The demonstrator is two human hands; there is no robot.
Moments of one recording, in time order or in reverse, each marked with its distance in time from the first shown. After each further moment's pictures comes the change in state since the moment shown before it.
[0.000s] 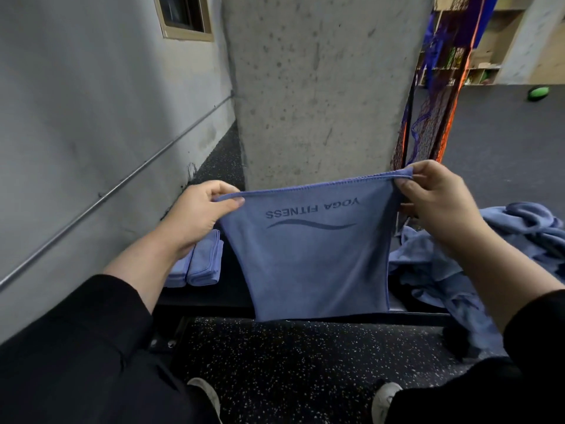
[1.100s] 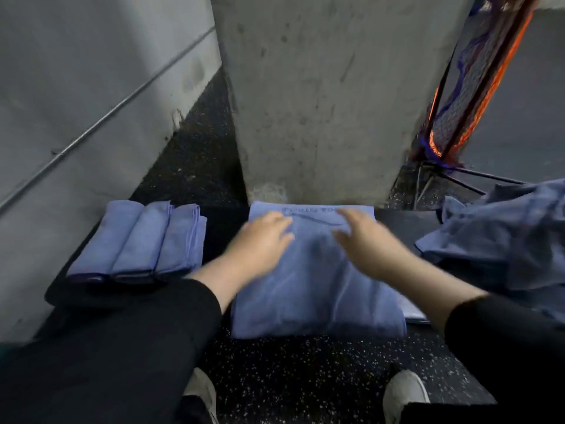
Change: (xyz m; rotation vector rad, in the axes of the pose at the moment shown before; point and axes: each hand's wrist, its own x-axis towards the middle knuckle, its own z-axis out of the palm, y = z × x) left_hand 0.068 -0.167 0.119 0.912 -0.422 0.022; right_hand 0.029 0.178 0.136 -0.793 -0.581 0.195
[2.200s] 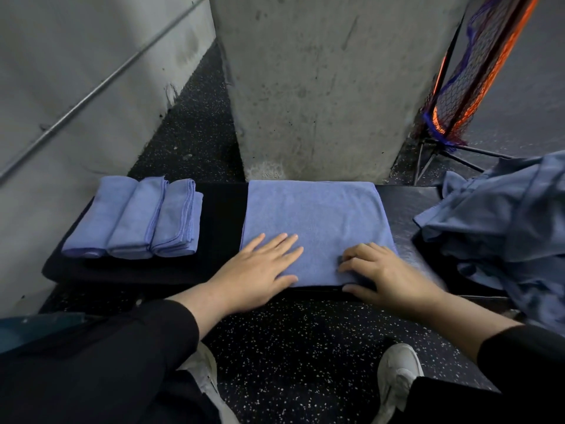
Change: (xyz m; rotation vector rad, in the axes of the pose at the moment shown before) left_hand -0.071 -0.011 0.051 0.222 -0.260 0.287; right_hand -0.066 0.084 0.050 -0.140 -0.046 -0.601
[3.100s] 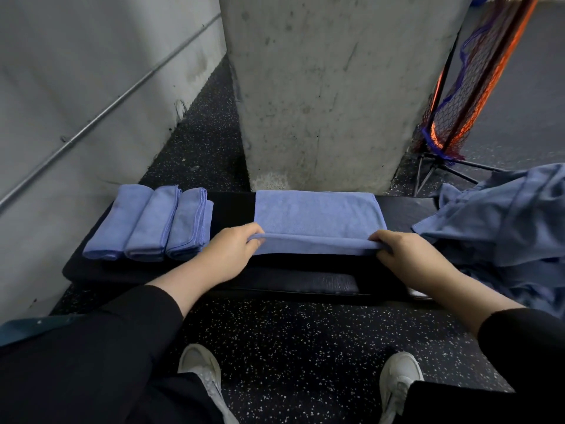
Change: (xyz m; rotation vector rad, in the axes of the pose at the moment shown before) left_hand -0.022 -0.026 -0.053 -0.475 0.230 -0.390; right_hand 0.009 0.004 -0.047 -0.008 0.065 0.473
